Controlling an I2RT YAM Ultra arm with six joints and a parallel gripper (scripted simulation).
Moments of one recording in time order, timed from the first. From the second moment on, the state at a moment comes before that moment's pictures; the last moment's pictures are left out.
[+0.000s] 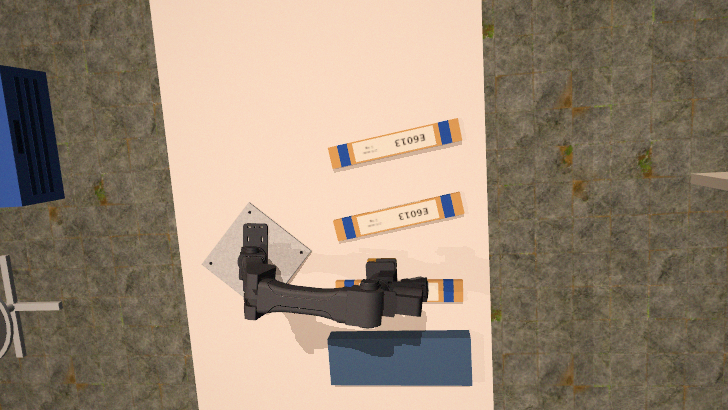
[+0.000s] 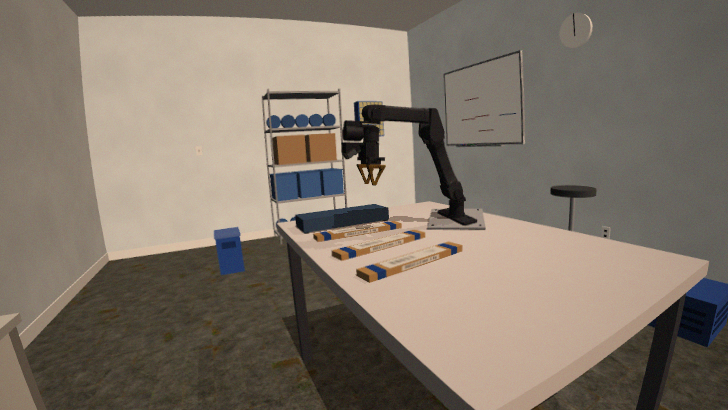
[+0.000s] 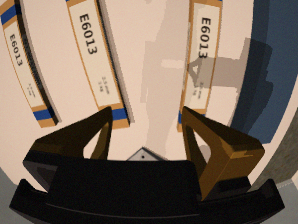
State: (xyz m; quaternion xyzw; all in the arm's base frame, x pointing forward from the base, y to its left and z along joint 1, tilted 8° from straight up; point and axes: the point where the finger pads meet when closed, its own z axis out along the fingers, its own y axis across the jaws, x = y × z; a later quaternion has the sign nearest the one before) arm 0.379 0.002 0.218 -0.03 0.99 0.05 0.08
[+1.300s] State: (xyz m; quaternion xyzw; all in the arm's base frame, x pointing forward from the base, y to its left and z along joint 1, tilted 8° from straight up) arm 0.390 0.004 0.201 -0.03 1.00 0.05 0.06
